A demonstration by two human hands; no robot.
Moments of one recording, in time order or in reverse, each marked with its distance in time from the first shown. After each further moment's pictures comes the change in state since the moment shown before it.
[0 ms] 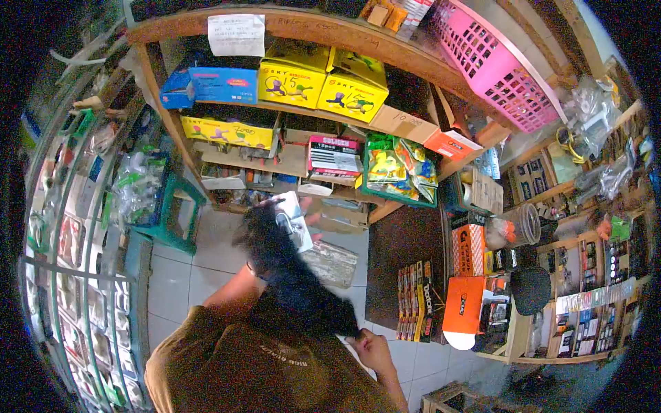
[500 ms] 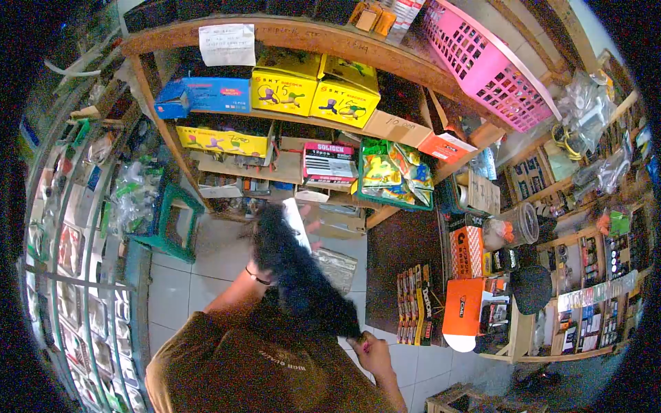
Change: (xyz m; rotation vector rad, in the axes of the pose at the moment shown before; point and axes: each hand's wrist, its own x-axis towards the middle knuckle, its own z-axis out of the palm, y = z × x) left_hand -0.001 -0.011 -0.007 0.052 0.089 0.010; right_hand 0.001 -0.005 0.000 -0.112 0.037 0.008
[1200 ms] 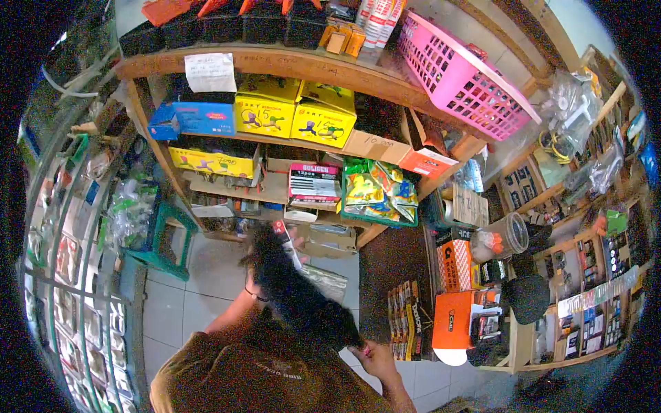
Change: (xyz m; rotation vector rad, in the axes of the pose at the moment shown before) left_hand 0.008 -0.027 -0.009 0.011 0.115 0.063; right_hand 0.015 0.040 -0.039 0.002 -0.030 0.002
